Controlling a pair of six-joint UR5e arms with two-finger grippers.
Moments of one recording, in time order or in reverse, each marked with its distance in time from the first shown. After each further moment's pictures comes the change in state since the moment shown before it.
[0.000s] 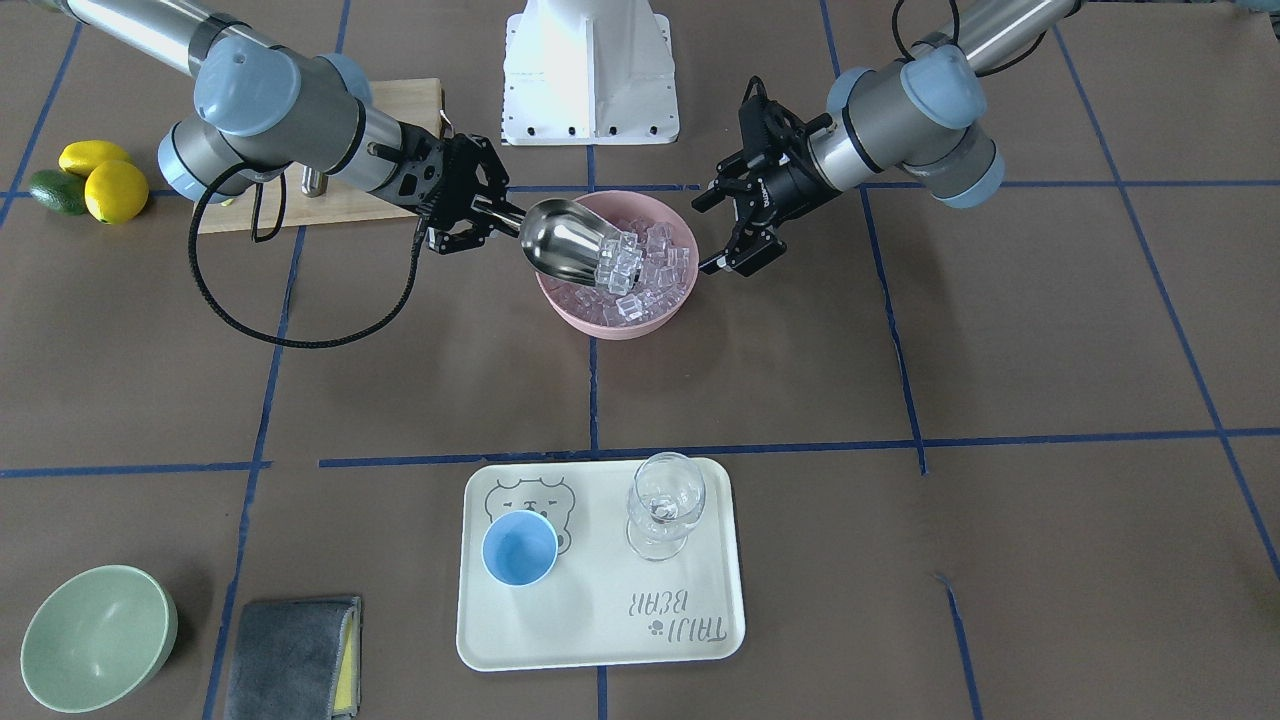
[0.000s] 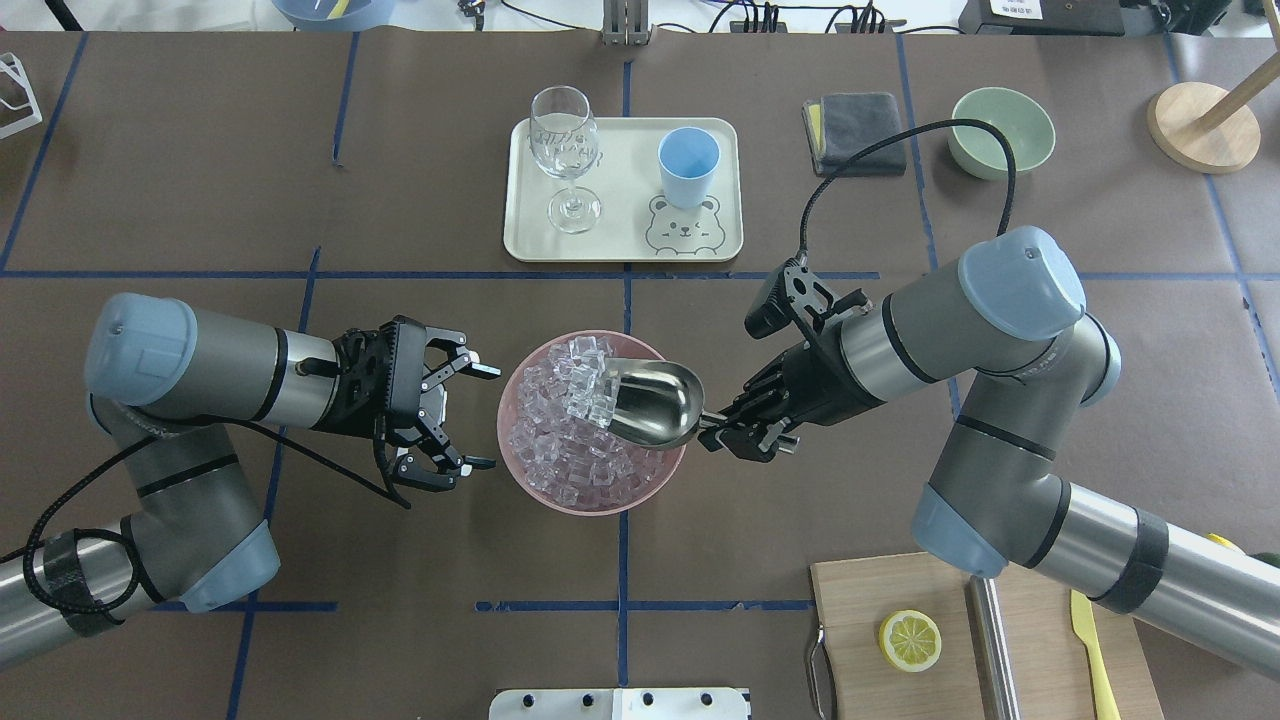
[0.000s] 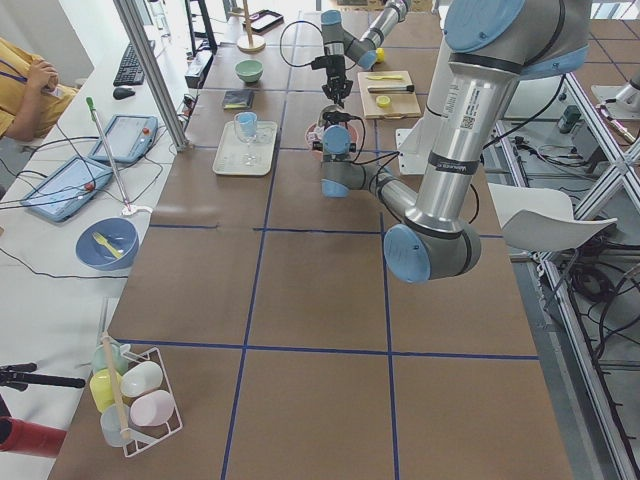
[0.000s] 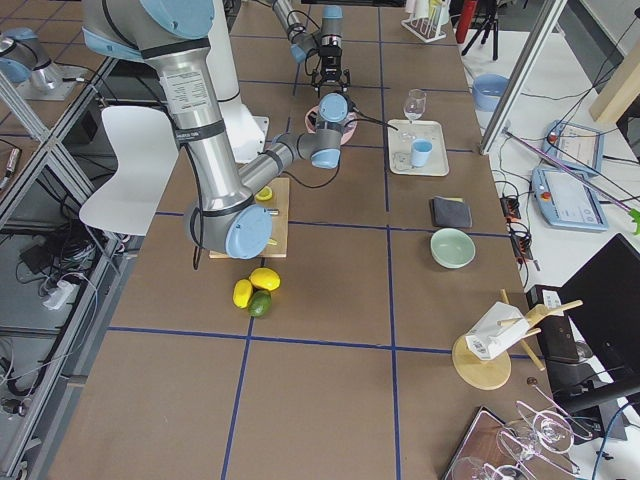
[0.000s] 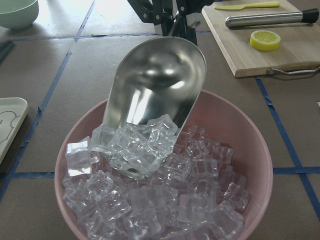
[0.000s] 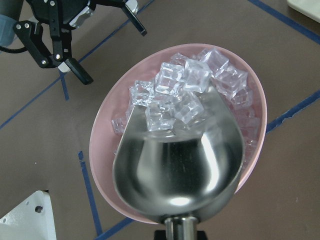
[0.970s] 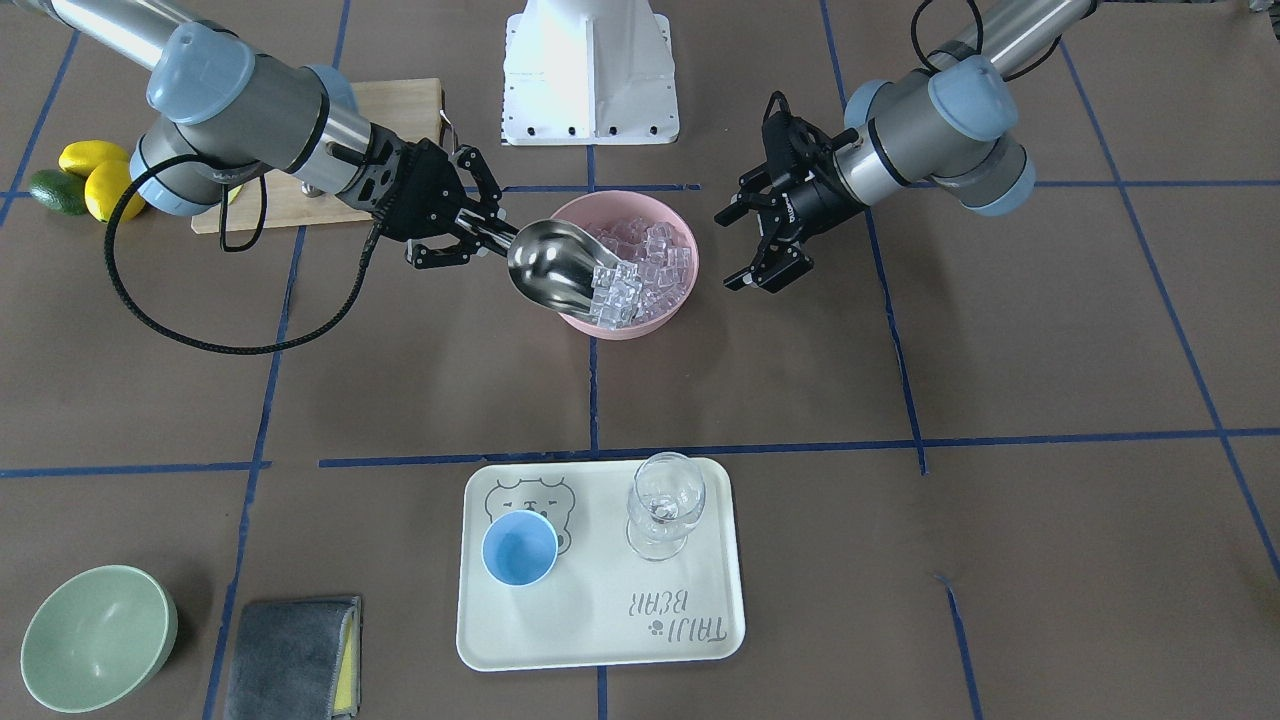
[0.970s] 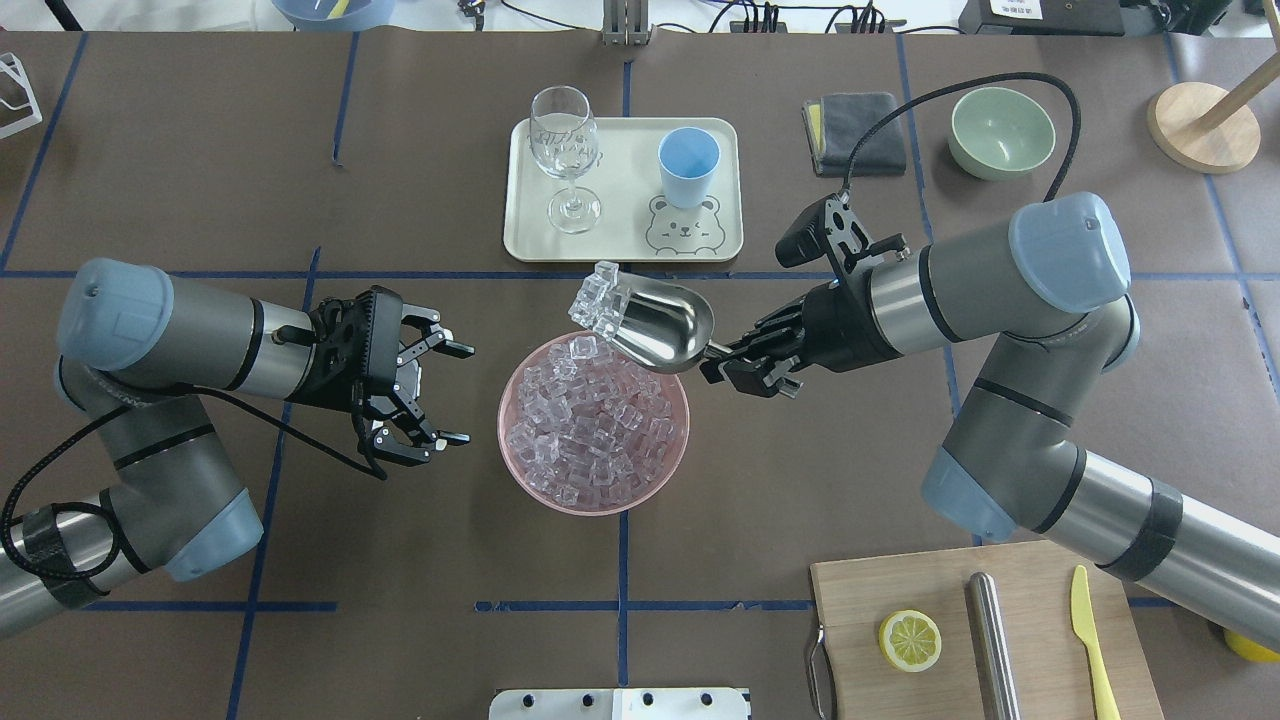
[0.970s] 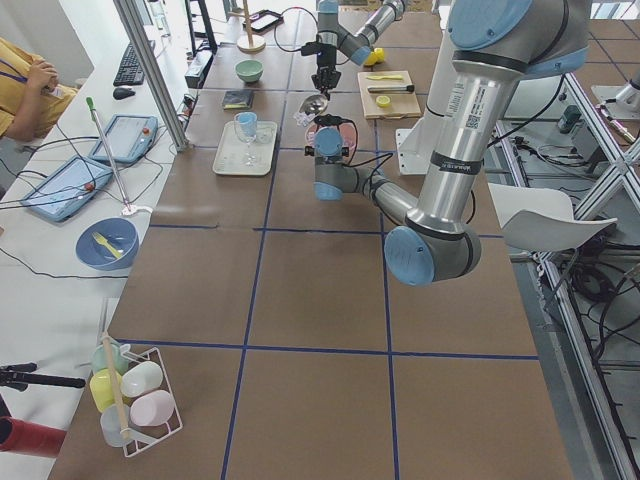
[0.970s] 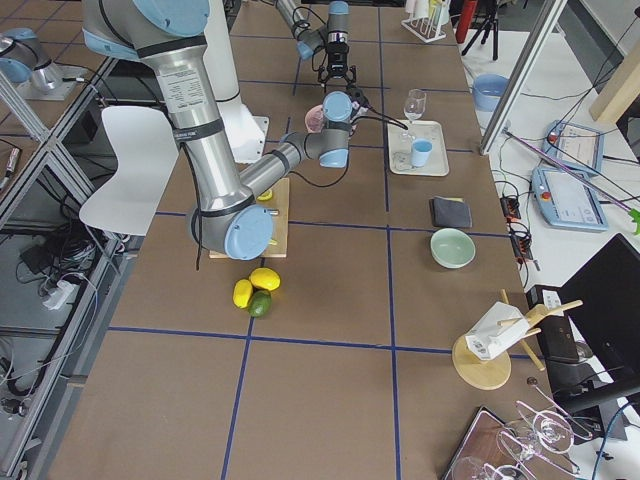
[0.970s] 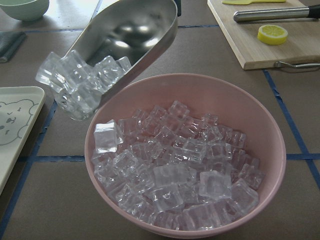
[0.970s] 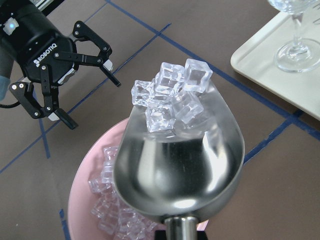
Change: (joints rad) left arm -0.062 0.009 0.010 0.061 -0.051 0.001; right arm 0.067 0.009 0.001 0.080 -0.105 0.130
